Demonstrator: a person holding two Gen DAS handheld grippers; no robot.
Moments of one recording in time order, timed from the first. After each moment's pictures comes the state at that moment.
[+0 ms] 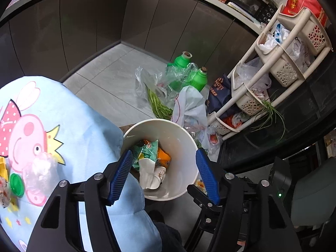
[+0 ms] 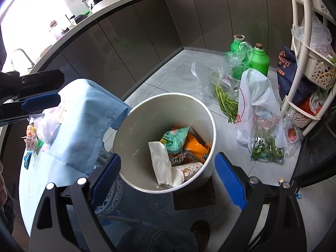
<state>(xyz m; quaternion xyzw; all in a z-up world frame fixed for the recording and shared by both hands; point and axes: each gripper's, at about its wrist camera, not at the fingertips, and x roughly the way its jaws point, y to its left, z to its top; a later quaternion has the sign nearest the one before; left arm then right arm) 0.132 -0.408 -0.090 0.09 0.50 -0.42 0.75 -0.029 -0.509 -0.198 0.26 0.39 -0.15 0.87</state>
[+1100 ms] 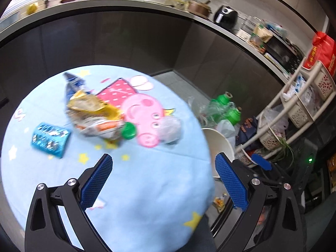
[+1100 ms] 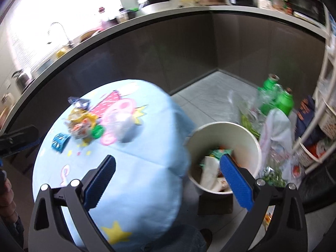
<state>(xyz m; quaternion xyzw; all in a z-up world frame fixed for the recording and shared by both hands) 0.099 -0.168 -0.036 -0.01 0.44 -0.28 0.85 -0.005 -0.383 -0.092 0.15 0.36 -0.06 0.92</state>
